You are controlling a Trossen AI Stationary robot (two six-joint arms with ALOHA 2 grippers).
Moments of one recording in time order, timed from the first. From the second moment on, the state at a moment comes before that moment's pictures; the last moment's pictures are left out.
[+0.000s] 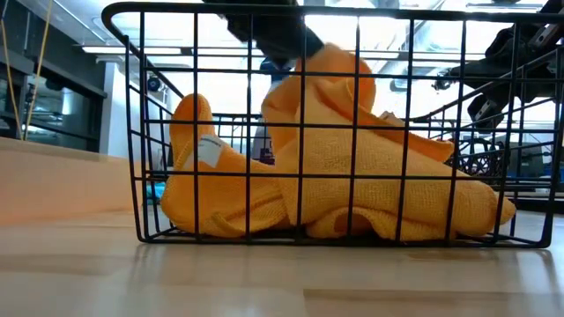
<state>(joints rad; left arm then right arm) -0.22 1.75 1.25 -0.20 0.07 0.11 0.03 0.01 0.01 0.02 0.00 0.52</state>
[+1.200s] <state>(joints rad) -0.08 1.33 1.10 -0.18 0.08 -0.21 0.03 0.01 0.01 0.02 0.00 0.52</state>
